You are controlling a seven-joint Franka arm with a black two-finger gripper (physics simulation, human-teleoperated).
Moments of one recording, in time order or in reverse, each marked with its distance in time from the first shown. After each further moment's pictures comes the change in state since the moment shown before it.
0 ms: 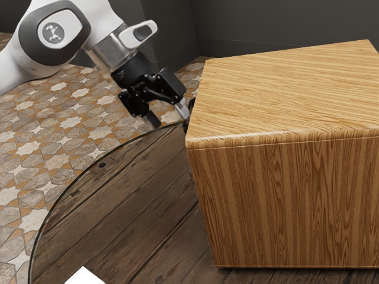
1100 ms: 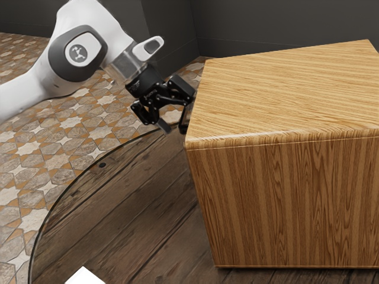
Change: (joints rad) arm -0.217 -0.092 0.288 0.006 -0.024 0.129 -0.067
